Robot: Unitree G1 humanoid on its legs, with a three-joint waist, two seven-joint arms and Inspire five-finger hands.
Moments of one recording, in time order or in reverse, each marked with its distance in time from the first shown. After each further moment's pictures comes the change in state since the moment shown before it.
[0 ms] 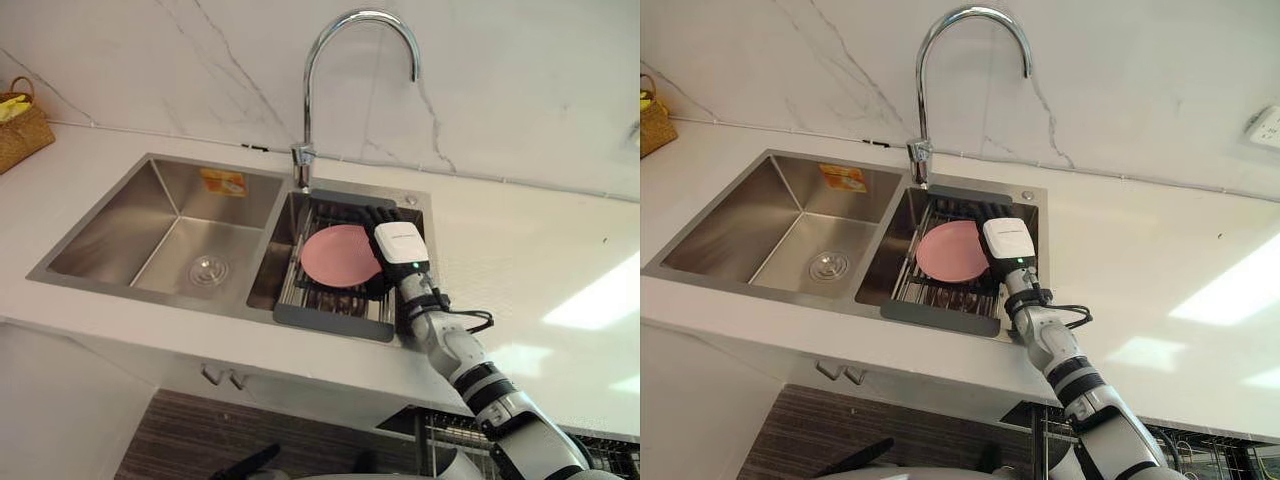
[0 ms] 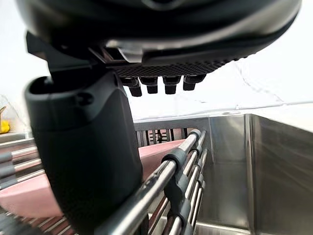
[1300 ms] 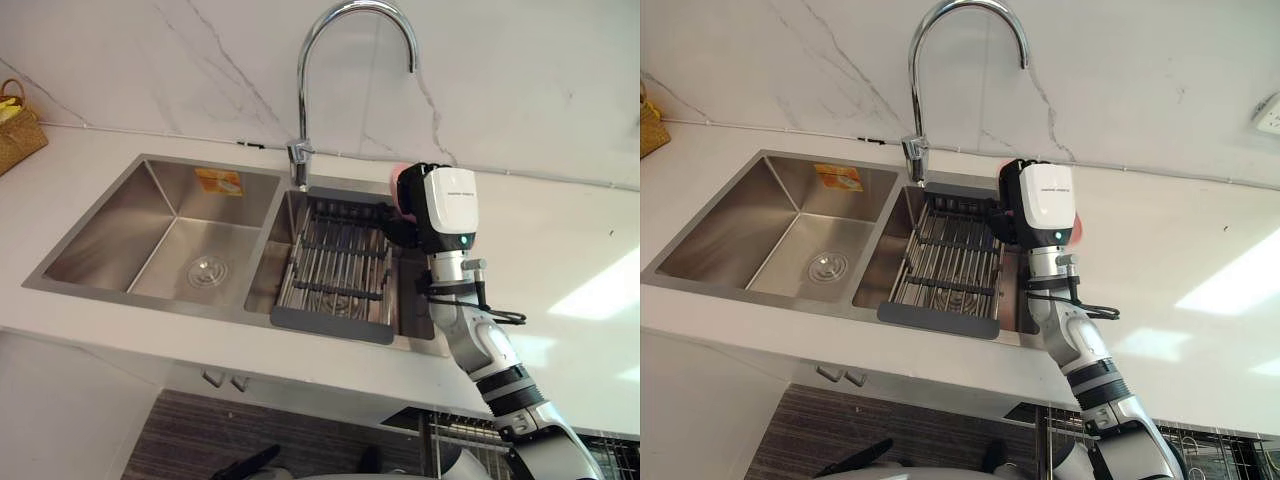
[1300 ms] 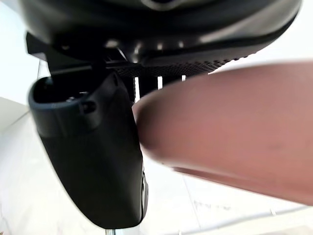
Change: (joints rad) left arm 0.033 -0.012 -0.022 -0.040 -0.012 -0.042 0.032; right arm 0.071 -0.049 -0.155 -0.299 0.100 -0.125 -0.189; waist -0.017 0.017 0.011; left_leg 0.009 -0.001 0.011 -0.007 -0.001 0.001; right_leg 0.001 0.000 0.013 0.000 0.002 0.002
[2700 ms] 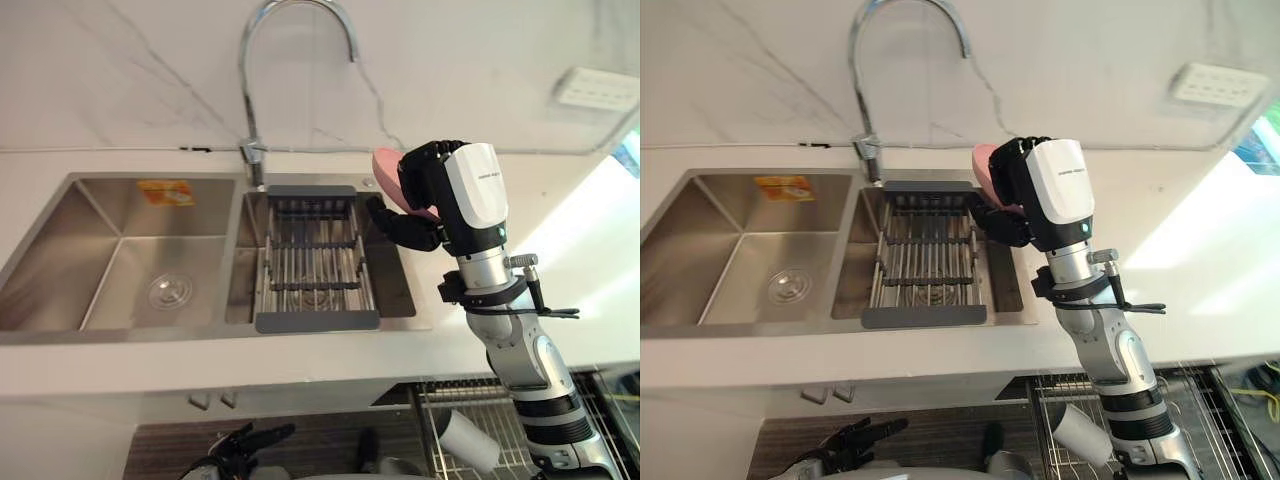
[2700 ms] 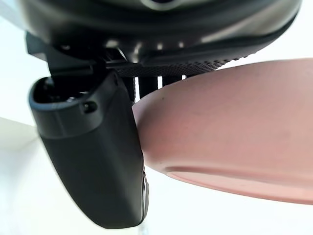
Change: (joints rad) left arm -0.089 0.003 -0.032 -0.061 0.140 0.005 -0.030; right arm 0.127 -0.036 -0.190 -0.423 0.158 -0.204 0.253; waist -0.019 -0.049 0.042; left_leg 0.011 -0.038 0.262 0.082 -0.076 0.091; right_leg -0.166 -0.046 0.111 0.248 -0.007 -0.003
